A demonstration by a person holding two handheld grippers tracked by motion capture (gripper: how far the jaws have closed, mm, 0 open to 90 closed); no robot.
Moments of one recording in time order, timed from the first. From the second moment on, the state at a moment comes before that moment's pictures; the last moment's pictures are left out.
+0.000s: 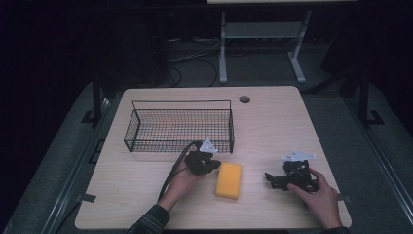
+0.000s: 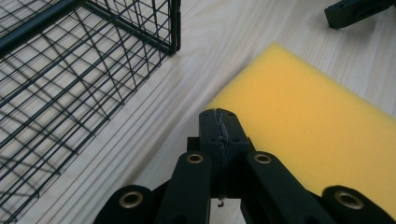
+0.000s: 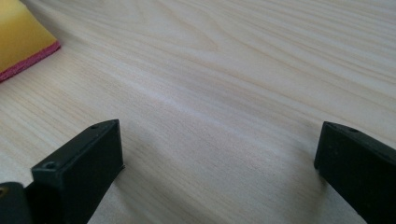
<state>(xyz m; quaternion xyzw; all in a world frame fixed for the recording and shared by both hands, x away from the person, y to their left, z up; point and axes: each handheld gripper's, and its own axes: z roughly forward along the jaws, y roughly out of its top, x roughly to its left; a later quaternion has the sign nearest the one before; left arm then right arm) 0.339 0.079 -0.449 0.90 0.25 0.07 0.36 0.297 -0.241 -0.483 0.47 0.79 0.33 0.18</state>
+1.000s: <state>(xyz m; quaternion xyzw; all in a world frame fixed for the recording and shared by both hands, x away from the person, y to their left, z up) 0.294 0.061 -0.439 0.90 0.22 0.01 0.37 0.297 -0.241 -0.484 0.47 0.80 0.33 0.18</state>
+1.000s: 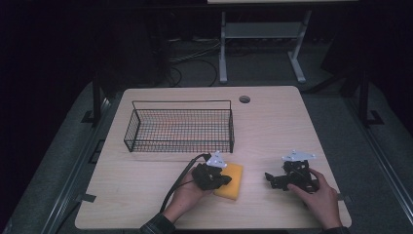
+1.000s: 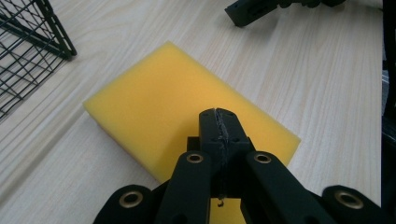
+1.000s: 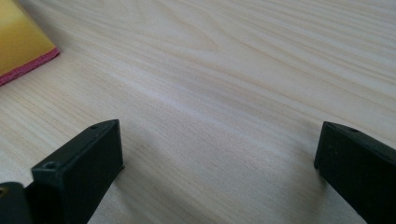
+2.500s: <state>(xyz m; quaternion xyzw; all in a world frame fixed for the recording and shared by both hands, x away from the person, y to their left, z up) 0.306 0.155 -0.428 0.89 0.30 0.05 0.34 0.297 -0.241 -0.484 0.47 0.79 0.33 0.18</state>
